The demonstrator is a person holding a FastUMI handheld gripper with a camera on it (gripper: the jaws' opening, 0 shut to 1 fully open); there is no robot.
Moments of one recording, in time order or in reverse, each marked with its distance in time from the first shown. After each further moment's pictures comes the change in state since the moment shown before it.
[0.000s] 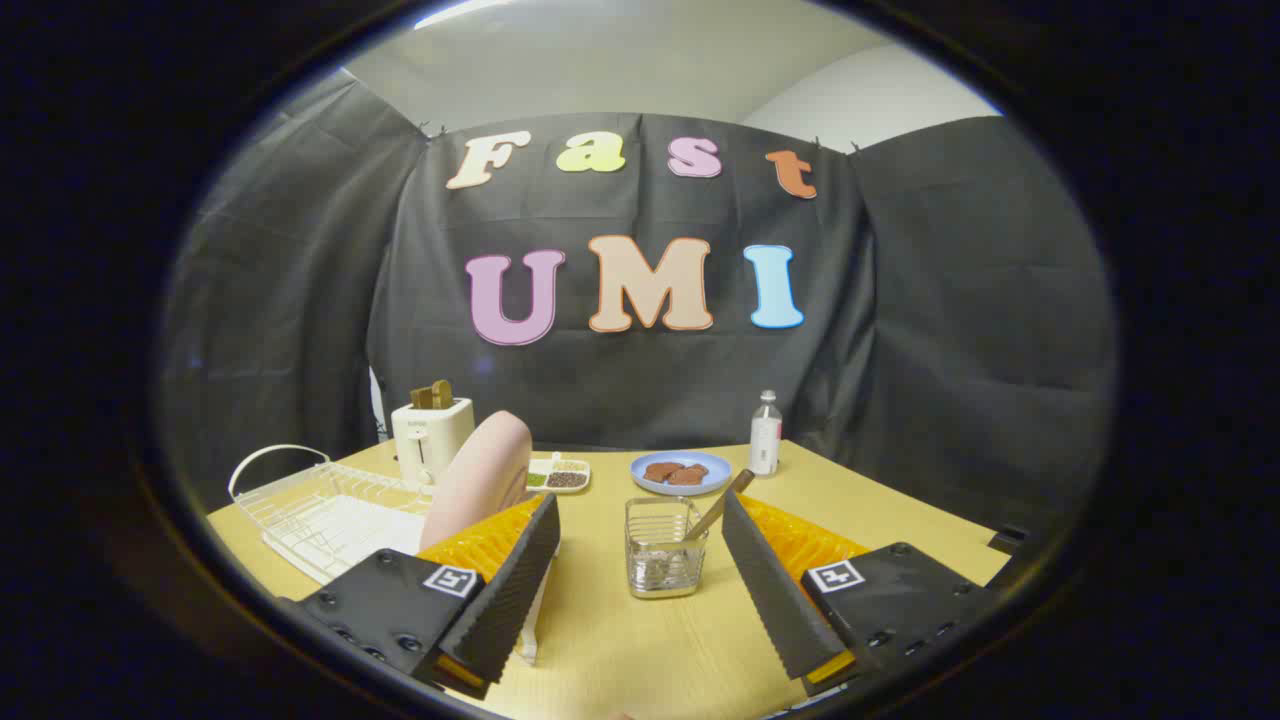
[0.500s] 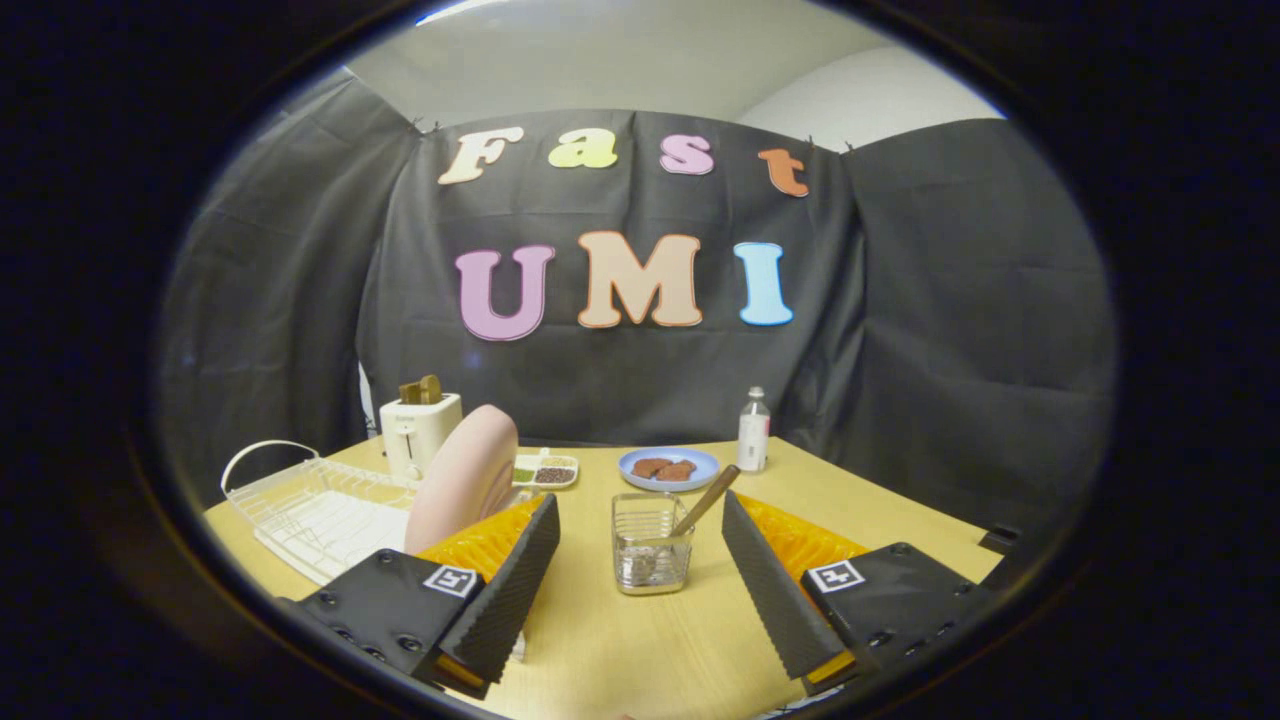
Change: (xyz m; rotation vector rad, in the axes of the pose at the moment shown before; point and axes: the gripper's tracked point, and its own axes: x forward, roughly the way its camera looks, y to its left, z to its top) arm -0.002 -0.011 -0.001 -0.006 0.008 -0.037
